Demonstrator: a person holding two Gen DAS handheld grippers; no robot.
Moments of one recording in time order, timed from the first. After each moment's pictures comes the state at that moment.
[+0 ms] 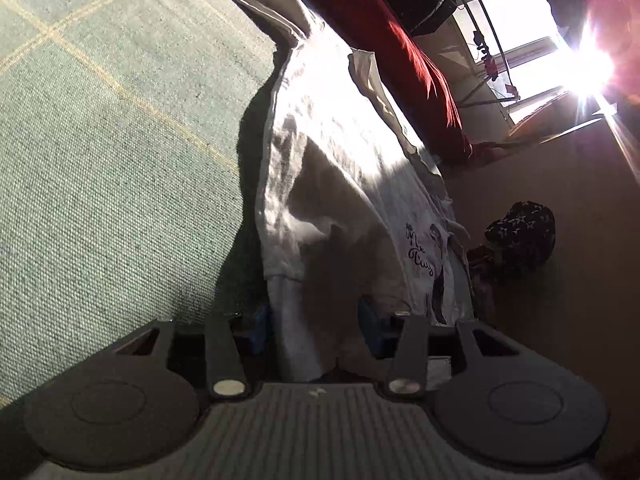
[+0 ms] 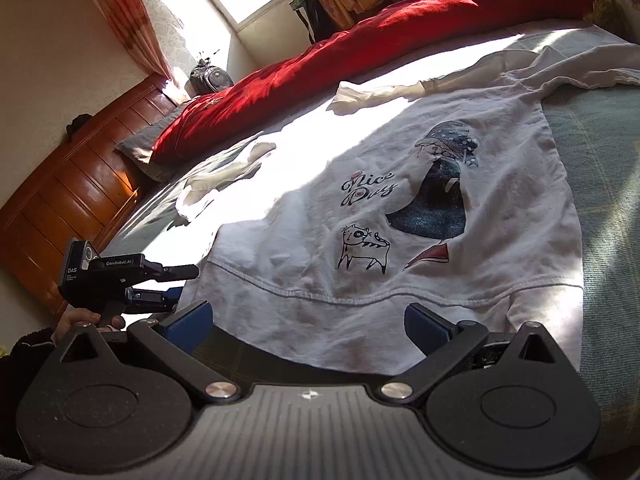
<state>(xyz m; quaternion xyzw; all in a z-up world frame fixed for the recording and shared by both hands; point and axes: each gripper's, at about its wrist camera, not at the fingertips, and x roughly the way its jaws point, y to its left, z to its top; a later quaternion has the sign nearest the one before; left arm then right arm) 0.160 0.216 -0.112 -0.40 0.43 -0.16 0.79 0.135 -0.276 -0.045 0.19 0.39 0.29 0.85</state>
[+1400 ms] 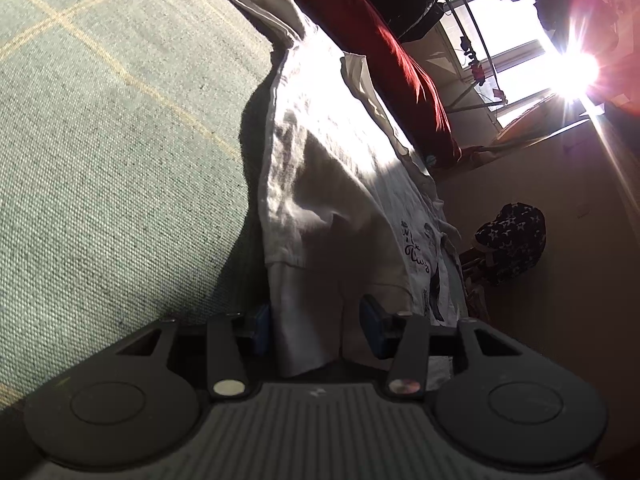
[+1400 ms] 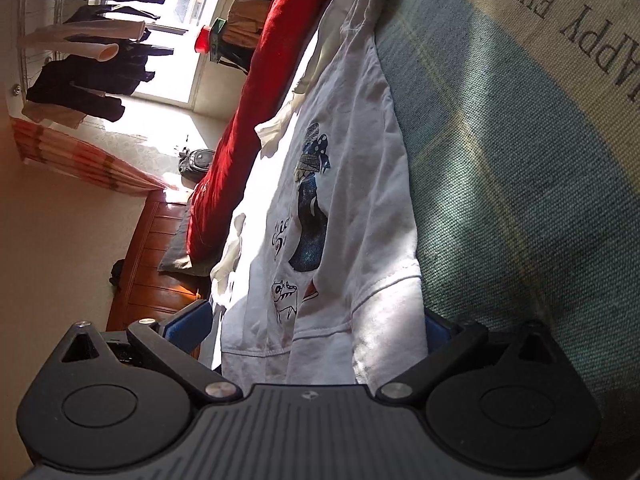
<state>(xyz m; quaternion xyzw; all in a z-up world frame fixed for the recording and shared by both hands) 0.154 0.218 -0.119 -0.40 0.41 -0.17 0.80 0.197 -0.388 -0.125 0.47 0.42 0.28 0.73</state>
